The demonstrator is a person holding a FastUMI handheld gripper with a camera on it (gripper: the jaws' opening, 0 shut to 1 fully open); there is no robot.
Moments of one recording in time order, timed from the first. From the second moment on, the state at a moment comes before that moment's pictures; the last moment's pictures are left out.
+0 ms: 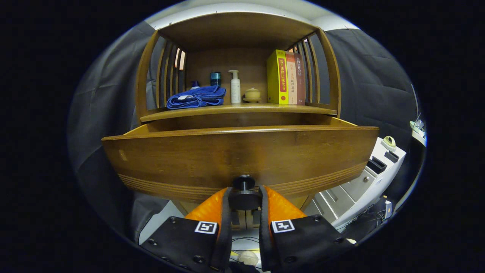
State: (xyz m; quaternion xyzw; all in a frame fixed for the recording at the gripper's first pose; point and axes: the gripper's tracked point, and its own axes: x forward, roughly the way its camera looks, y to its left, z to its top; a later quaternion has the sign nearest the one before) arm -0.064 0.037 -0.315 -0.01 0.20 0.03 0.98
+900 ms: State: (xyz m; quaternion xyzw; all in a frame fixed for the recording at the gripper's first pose) arm -0.136 0.024 -0.307 -0.01 0.23 0.02 0.97
